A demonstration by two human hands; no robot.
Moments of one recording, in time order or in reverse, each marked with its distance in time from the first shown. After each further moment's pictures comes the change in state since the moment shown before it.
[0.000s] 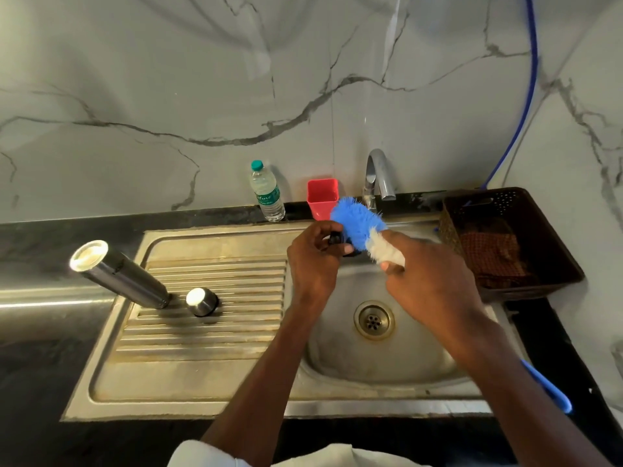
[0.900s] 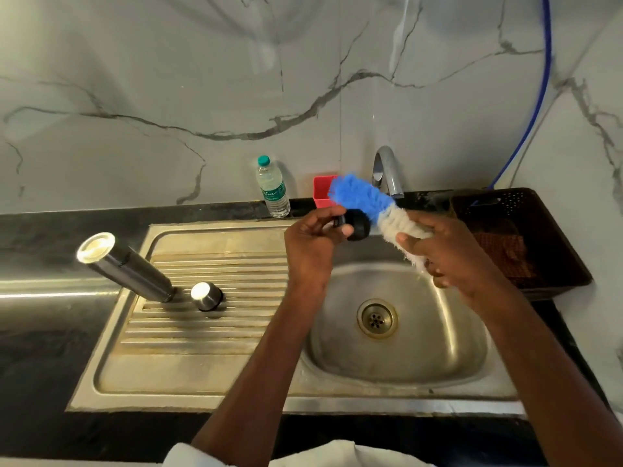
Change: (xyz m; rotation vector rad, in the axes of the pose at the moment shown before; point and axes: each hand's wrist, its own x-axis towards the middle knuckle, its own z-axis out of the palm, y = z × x) left_hand 0.001 0.032 -0.008 -0.312 -0.010 -0.058; right_hand 0.041 0.028 -0.002 0.828 -0.122 0.219
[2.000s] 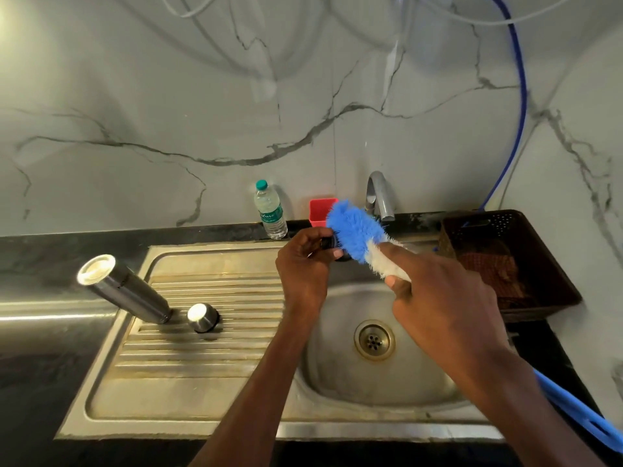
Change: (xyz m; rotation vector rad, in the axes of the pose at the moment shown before) left_hand -0.005 0.004 0.001 0.056 0.028 0.136; right_hand -0.085 -0.043 0.013 -0.898 0.131 -0.292
